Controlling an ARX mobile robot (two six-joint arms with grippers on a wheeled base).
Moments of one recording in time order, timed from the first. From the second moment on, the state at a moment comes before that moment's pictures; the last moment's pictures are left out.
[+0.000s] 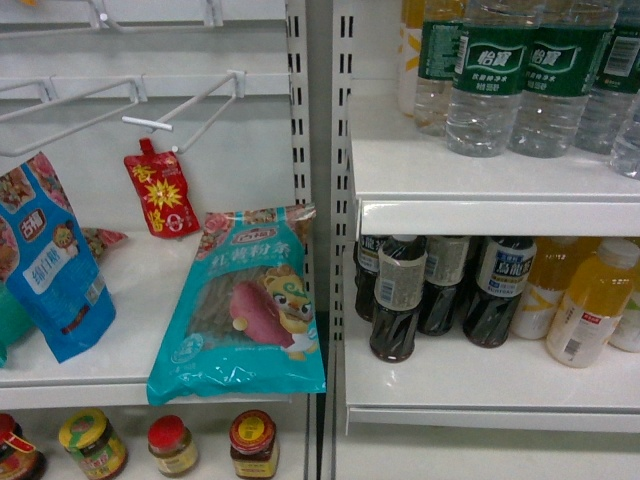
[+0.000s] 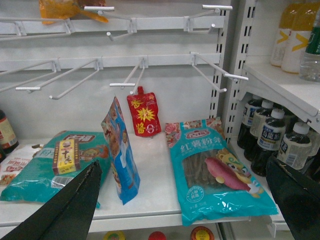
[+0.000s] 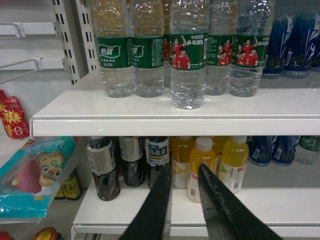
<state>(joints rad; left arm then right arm) 0.00 0.01 0.01 0.00 0.00 0.00 0.01 0.00 0.01 0.00 0.00 0.00</state>
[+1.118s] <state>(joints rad) 0.00 0.01 0.01 0.00 0.00 0.00 0.01 0.00 0.01 0.00 0.00 0.00</state>
